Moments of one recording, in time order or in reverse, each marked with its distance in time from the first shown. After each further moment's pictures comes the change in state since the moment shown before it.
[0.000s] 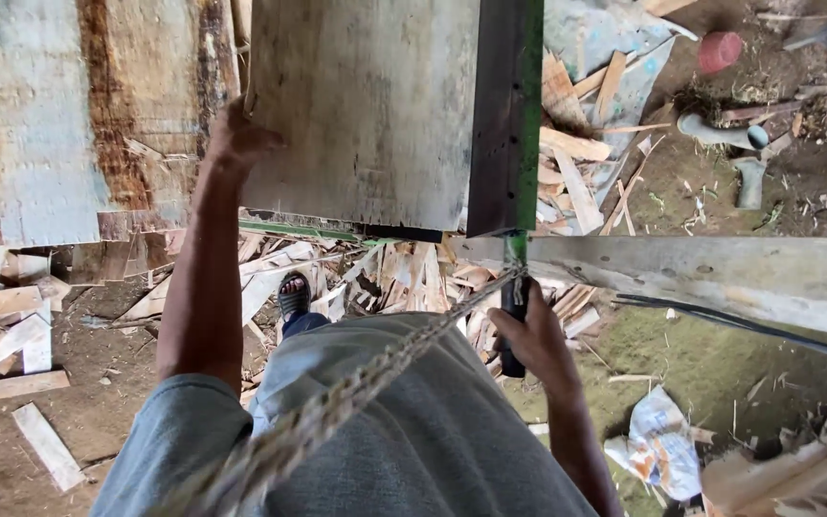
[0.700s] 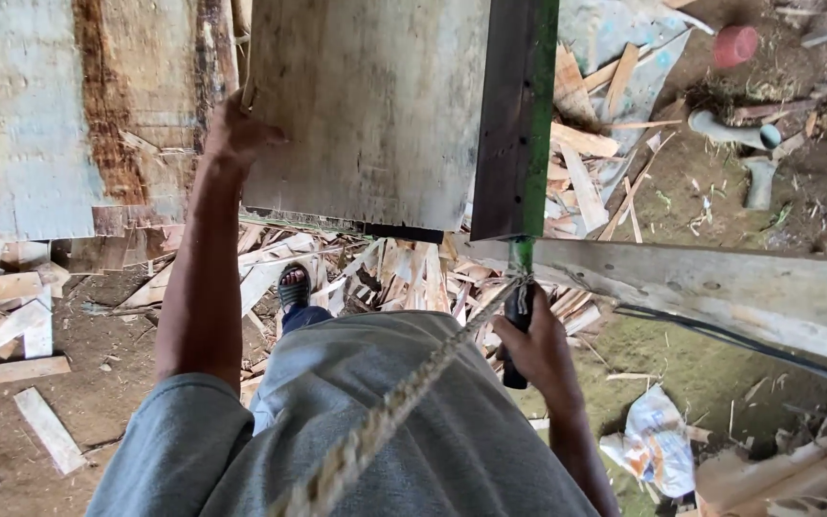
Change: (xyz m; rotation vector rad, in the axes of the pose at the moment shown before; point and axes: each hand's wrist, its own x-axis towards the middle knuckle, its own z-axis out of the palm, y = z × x) left_hand -0.019 0.017 0.002 -0.152 -0.014 0.031; right_hand -0.010 -0.022 -0.004 -0.101 0.070 0.065
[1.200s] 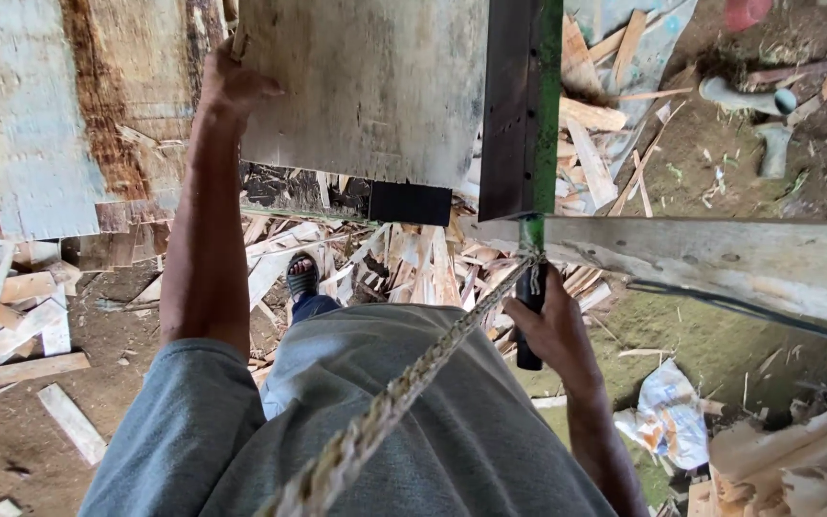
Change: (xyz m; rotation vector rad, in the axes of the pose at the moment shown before) left_hand 0.075 -0.014 -0.004 0.057 0.013 0.051; right_hand 0.003 0.009 -0.005 -0.023 -0.015 -0.074
